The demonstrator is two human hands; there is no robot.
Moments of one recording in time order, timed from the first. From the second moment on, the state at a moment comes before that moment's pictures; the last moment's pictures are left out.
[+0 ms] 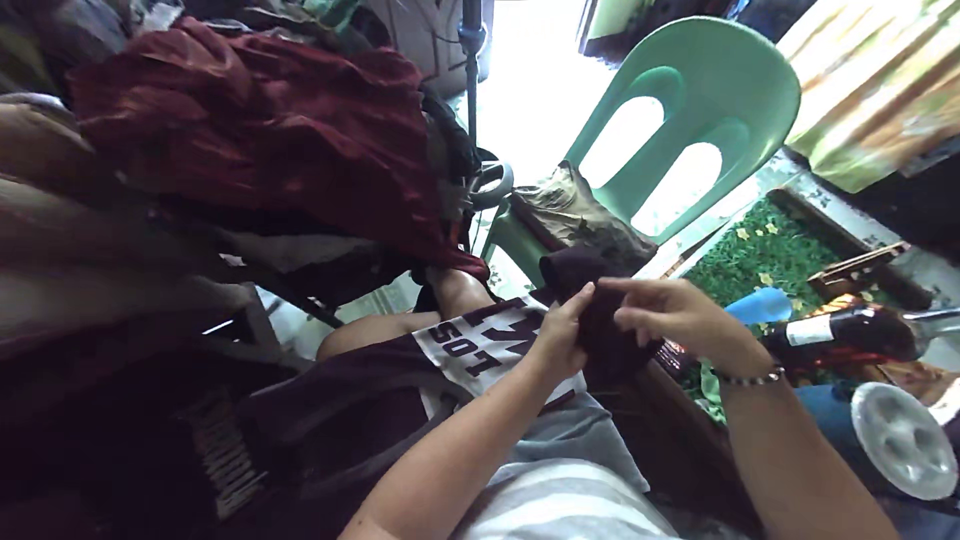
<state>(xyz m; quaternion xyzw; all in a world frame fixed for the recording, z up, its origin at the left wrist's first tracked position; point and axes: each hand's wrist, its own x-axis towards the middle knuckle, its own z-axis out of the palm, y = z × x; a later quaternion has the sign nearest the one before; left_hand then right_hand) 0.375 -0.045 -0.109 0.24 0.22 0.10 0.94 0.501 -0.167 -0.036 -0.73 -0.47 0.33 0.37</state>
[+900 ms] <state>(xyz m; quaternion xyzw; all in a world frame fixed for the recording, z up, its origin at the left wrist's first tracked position) 0.368 0.009 -0.154 0.41 0.23 0.07 0.88 0.503 -0.209 -0.112 -0.62 -0.28 0.45 0.58</state>
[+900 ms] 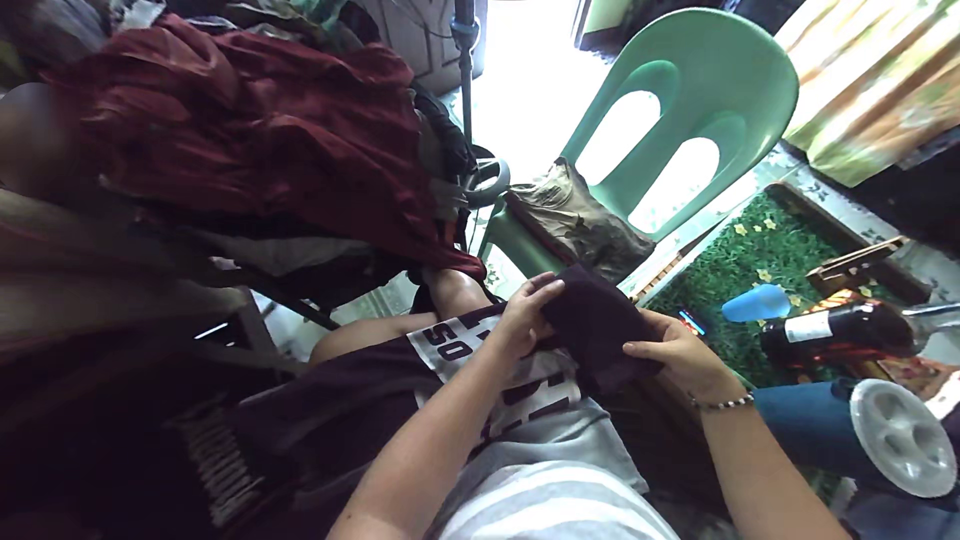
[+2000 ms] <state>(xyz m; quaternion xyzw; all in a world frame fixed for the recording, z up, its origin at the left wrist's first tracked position) 0.322 0.026 -0.021 0.50 0.30 0.07 0.81 0.331 -0.152 -0.060 -0.57 -0.71 0.20 0.36</state>
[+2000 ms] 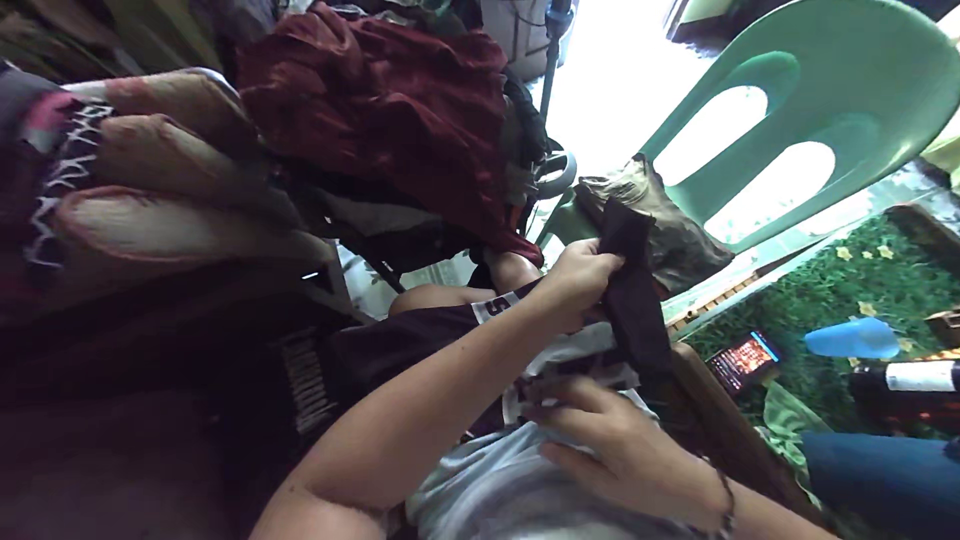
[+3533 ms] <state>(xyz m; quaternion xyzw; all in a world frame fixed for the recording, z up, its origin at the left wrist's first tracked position) 0.072 0.037 -0.139 0.61 0.58 0.32 0.44 0.353 -0.085 -0.179 -0.73 -0.66 0.14 0.11</state>
